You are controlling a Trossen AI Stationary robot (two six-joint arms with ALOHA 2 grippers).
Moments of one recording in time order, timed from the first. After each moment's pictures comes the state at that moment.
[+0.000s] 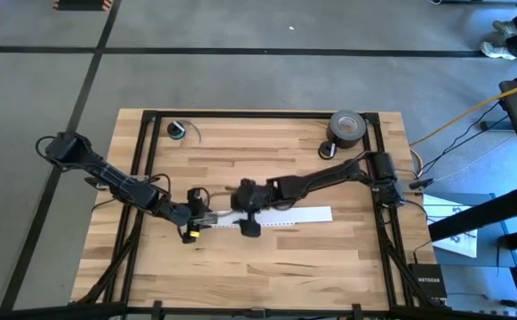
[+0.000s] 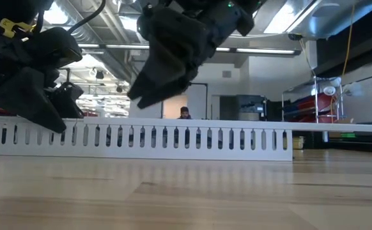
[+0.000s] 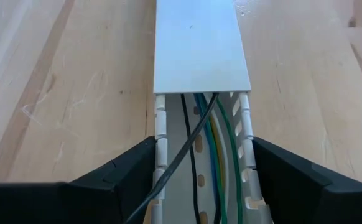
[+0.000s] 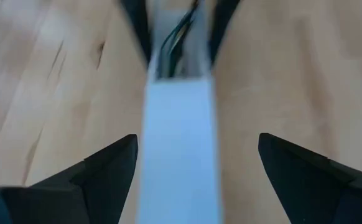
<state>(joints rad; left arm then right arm) -0.44 1.25 0.33 0.12 -0.34 -0.33 0.13 2.05 1.46 -0.21 -0.04 0.10</state>
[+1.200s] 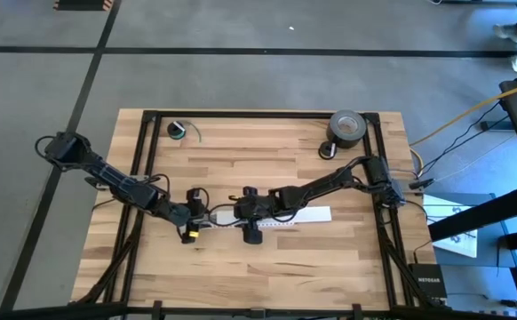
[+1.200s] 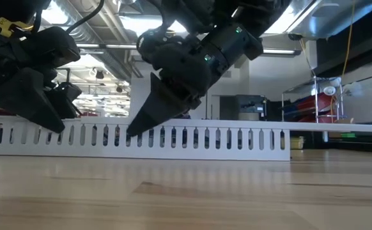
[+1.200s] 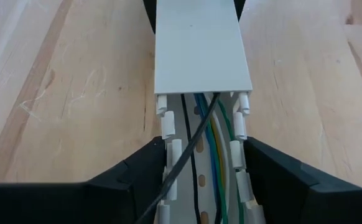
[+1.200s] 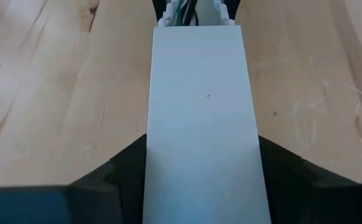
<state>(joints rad) -0.44 1.25 0.33 0.11 -0.33 -0.34 0.17 2.12 1.35 -0.01 0.02 0.10</state>
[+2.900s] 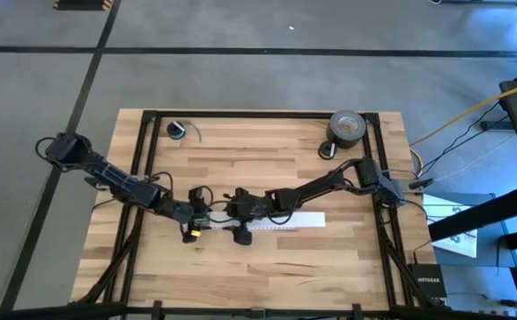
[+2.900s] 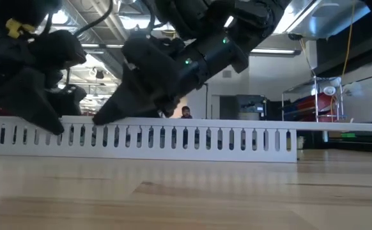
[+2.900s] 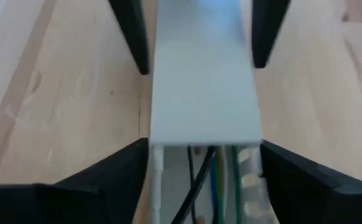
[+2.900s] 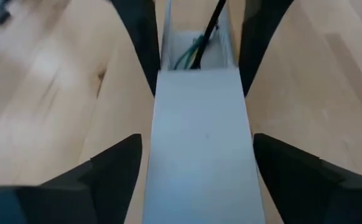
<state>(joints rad) -0.40 1.25 0.35 0.10 -0.27 -0.30 0.16 2.19 1.38 0.21 0.01 0.15</state>
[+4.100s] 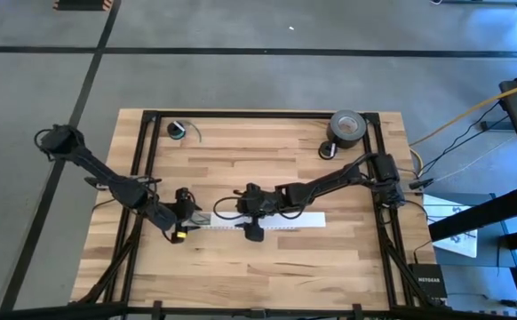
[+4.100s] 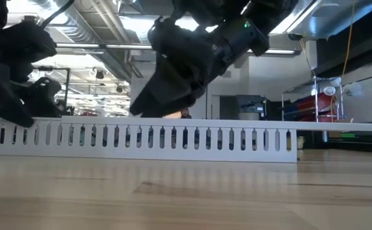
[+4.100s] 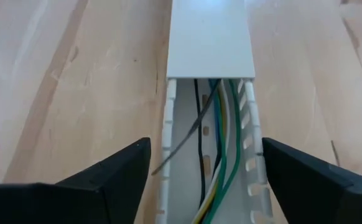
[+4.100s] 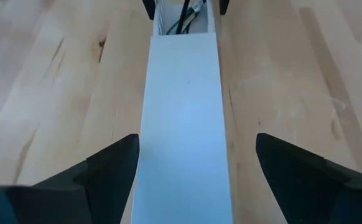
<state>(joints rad) -0.57 1.04 0.27 -0.06 -0.45 -0.44 0.15 2.05 1.27 0.08 0.01 0.15</state>
